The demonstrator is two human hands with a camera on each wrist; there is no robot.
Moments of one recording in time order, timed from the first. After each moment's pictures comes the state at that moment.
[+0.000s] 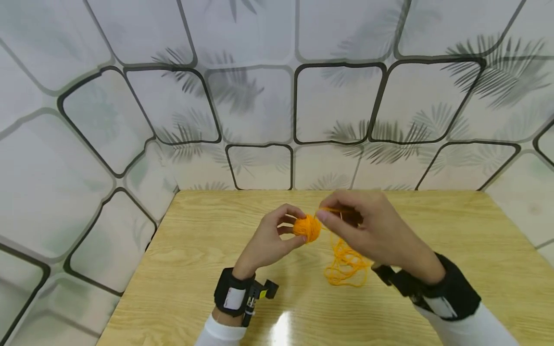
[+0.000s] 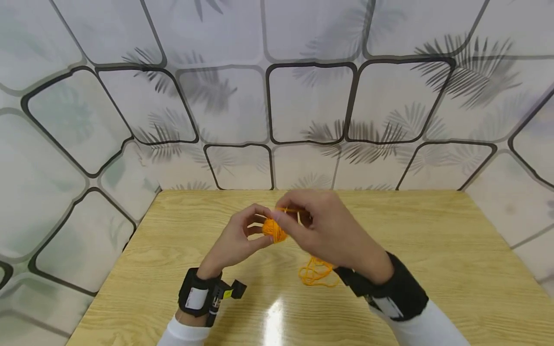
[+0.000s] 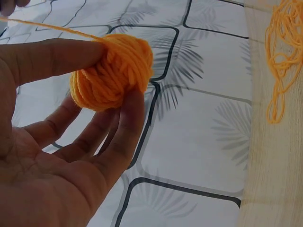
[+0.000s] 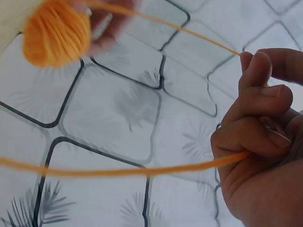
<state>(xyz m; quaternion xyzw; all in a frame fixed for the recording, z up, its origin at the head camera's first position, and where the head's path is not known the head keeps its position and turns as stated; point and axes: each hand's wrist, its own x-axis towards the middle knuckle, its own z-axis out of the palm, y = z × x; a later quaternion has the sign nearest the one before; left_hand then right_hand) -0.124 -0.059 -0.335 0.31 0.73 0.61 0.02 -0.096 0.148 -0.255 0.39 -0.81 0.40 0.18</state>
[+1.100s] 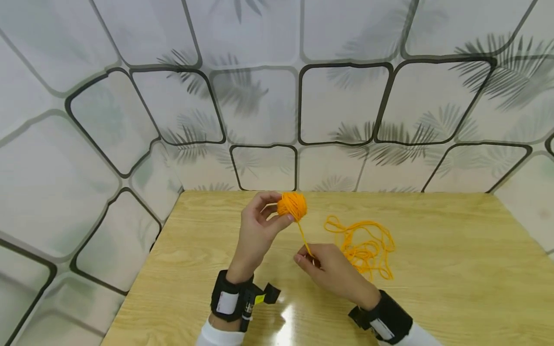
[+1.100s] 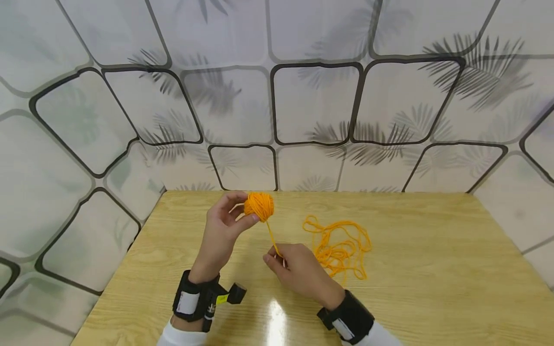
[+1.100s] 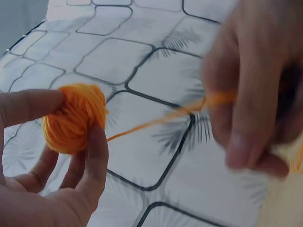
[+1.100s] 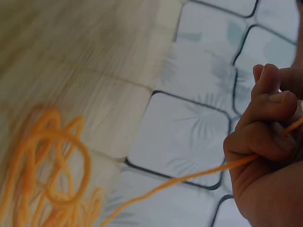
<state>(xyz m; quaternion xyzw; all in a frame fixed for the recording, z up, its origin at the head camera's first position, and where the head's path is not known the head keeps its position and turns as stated) -0.132 -0.069 -0.339 0.21 0.61 0.76 -0.08 -0.109 0.112 -0.406 0.31 -0.85 0.42 0.04</state>
